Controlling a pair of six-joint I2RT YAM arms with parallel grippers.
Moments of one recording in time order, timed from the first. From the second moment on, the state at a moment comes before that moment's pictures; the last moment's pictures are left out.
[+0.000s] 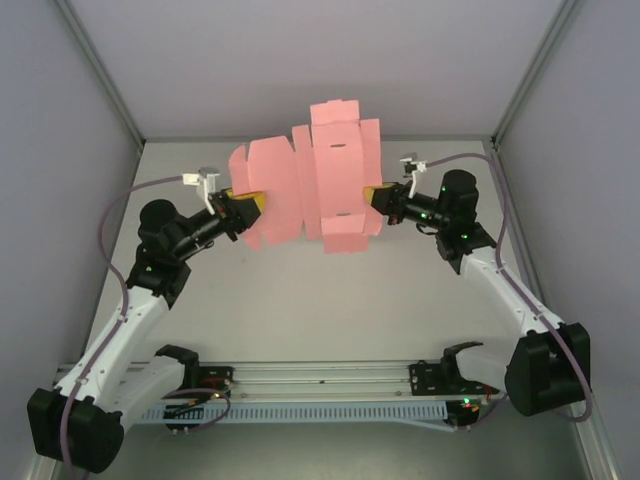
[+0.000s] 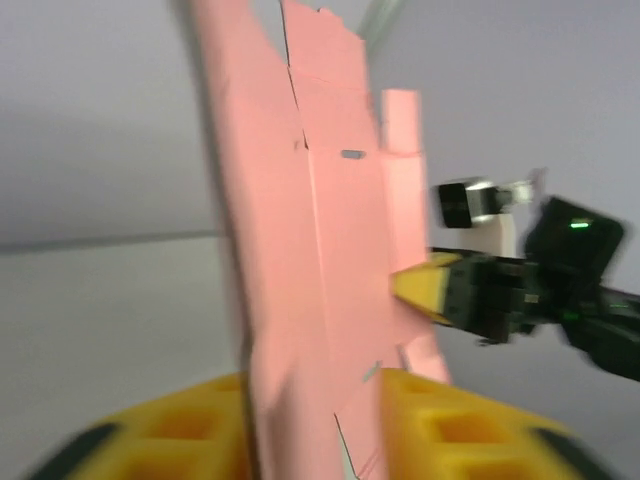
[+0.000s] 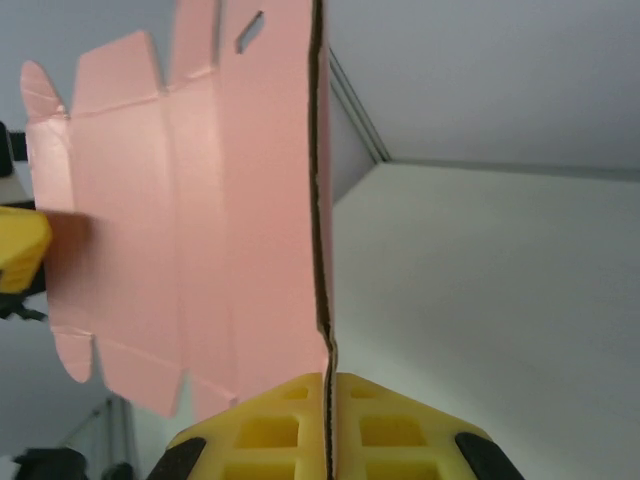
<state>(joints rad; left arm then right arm) -0.33 0.90 0.74 0.19 0.60 -0.52 0.28 1.18 0.86 0.12 -0.80 0.36</state>
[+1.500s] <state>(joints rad) -0.35 1.31 0.83 -0.09 0.48 -0.26 0.88 1.59 0.96 -0.11 0.42 -0.78</state>
